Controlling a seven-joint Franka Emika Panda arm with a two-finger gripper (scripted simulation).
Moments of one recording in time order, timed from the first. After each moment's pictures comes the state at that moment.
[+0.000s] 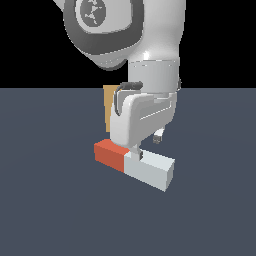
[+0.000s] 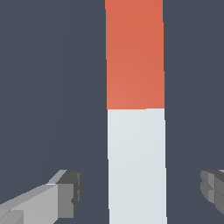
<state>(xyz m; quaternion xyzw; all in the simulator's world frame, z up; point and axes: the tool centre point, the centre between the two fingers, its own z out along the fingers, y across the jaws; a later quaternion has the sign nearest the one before) 0.044 -0.051 0.076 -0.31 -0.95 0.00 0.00</state>
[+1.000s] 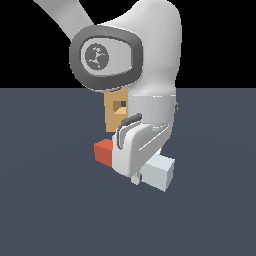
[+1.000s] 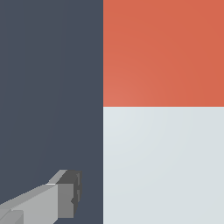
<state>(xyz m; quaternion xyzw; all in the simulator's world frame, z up) 0.044 -0.051 0.025 -0.30 -0.95 0.00 0.00</state>
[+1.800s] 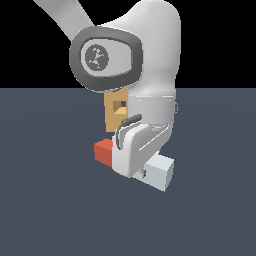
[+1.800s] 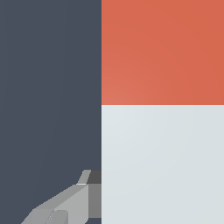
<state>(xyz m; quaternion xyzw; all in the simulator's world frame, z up) 0.044 -0.050 0.024 -0.30 -0.95 0.00 0.00</state>
